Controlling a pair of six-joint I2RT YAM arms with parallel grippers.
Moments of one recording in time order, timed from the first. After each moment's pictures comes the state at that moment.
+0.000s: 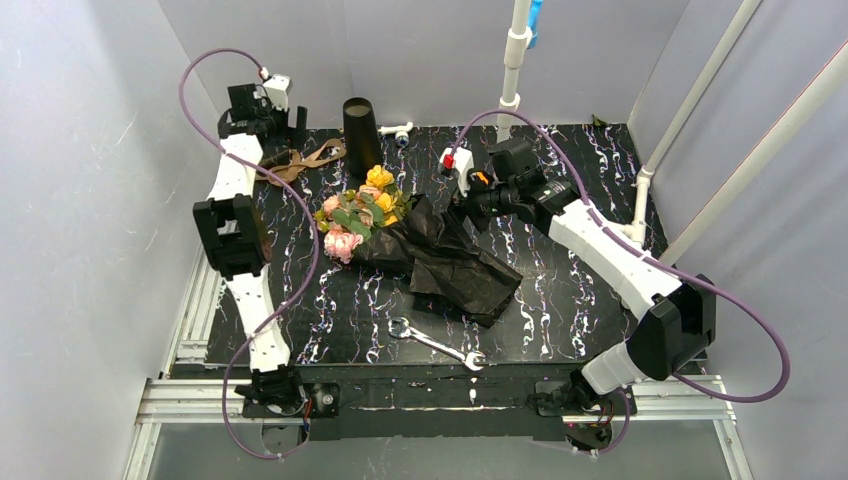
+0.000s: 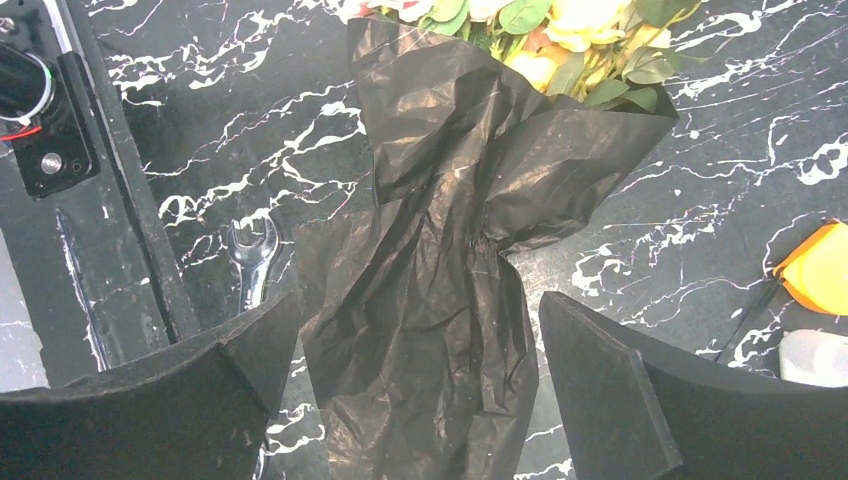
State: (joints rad) left arm 0.15 2.31 2.15 -0.46 0.29 0.32; right arm 0.61 1.47 1.37 -0.58 -0.55 -0.30
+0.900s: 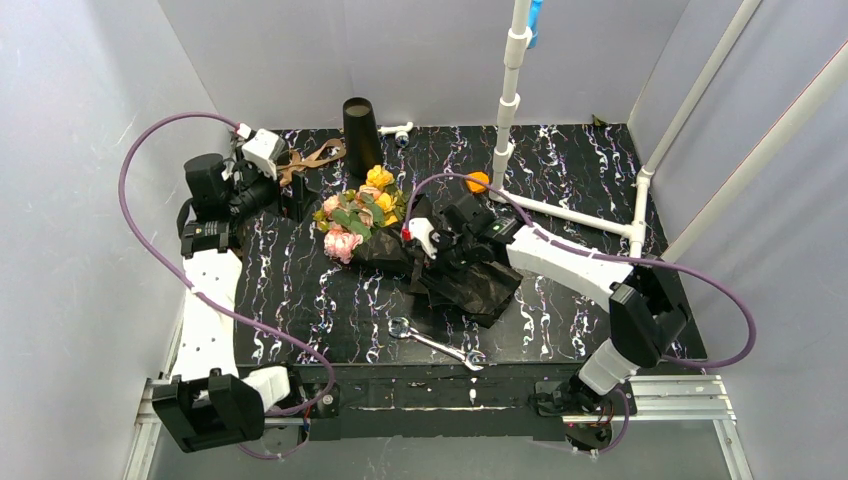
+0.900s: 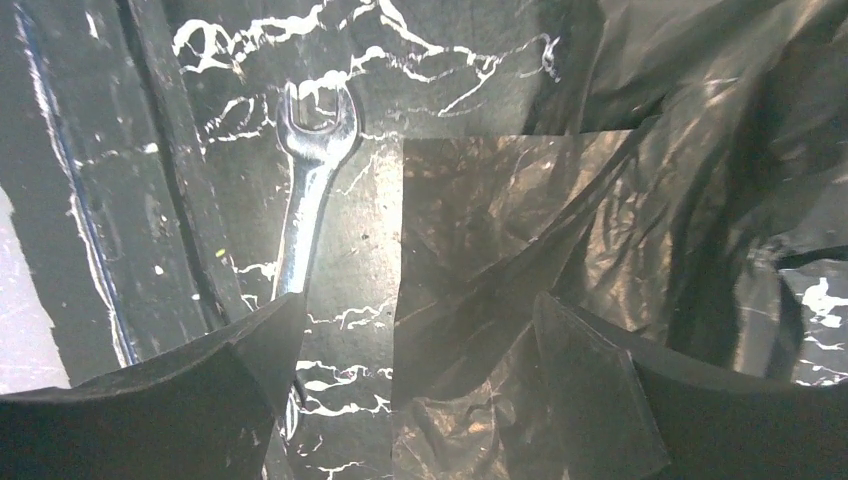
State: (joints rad) left arm 0.17 1.13 1.14 -0.42 0.66 0.27; right arm 0.83 1.57 1.20 -0.60 -0.49 -0.38
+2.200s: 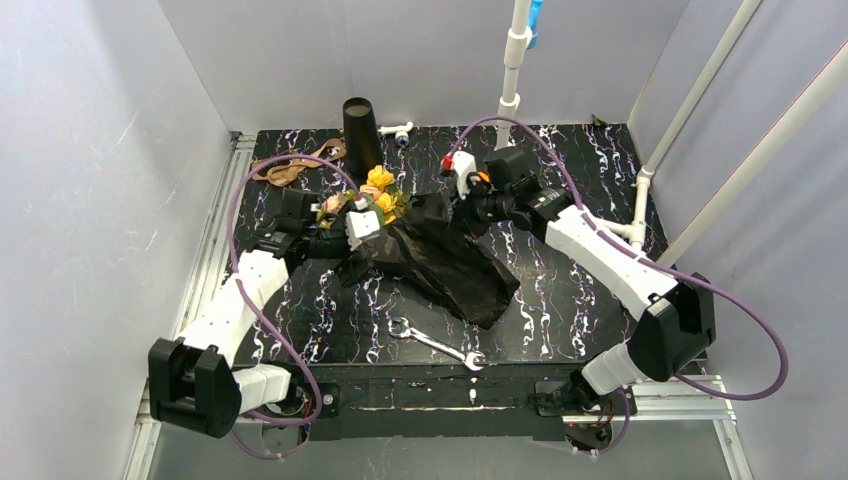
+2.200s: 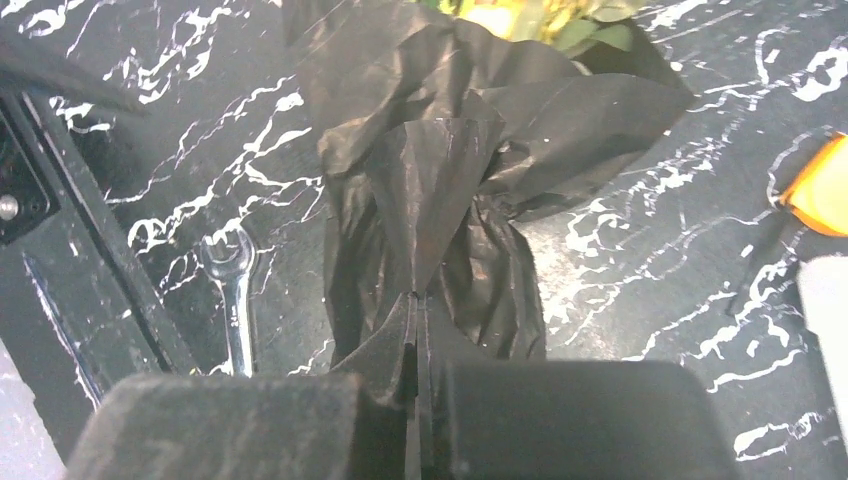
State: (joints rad) left arm -0.23 1.17 0.92 -0.61 0.74 0.81; right arm 0.65 1.48 1.31 -0.53 -0.41 -0.19
